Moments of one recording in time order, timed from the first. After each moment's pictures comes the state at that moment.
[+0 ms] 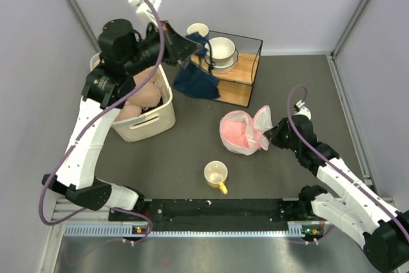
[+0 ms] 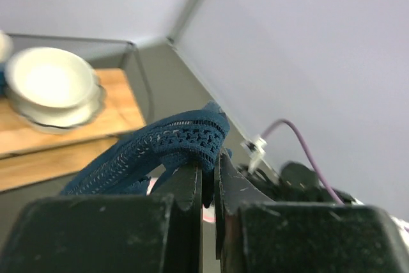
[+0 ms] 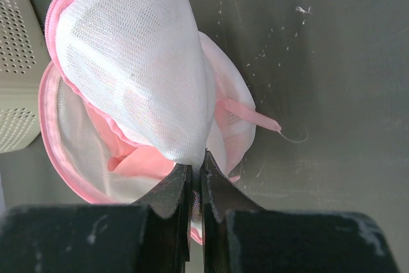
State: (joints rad) left arm -0.47 1.40 1.89 -0.52 0.46 -0.56; right arm 0.43 0.82 0.54 -0.32 0.08 0.81
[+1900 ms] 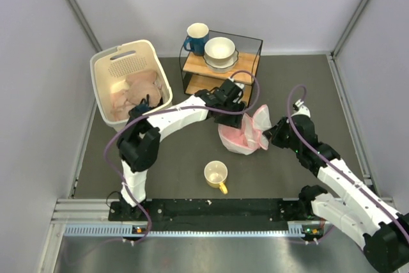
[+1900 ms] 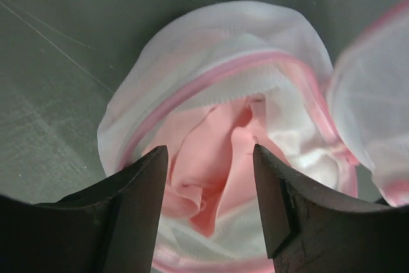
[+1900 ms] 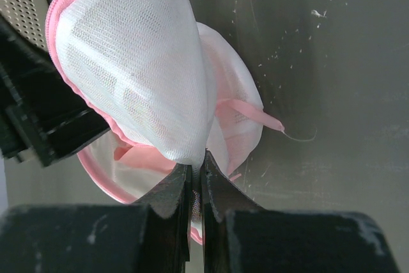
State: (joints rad) left arm -0.82 1.92 1.57 -0.60 0.07 -0.45; right arm 0.43 0.81 0.54 -0.31 0.05 0.77
